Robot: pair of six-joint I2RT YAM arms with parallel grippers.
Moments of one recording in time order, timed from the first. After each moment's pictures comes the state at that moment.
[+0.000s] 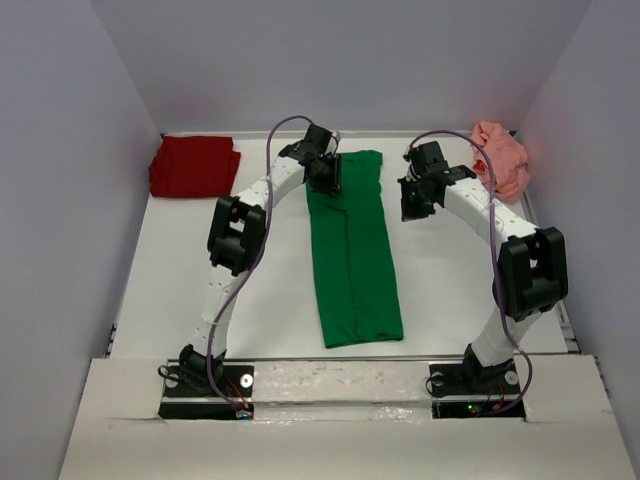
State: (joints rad) left arm -0.48 2.39 2.12 -0.64 0.19 -0.37; right arm 0.31 1.74 1.41 -0.71 -0.01 0.23
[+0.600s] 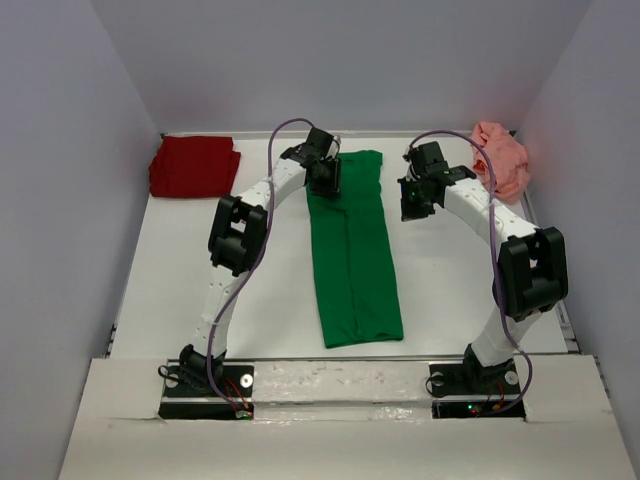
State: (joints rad) left arm -0.49 2.39 2.10 -0.63 0.16 -0.36; right arm 0.31 1.74 1.41 -0.70 -0.01 0.23
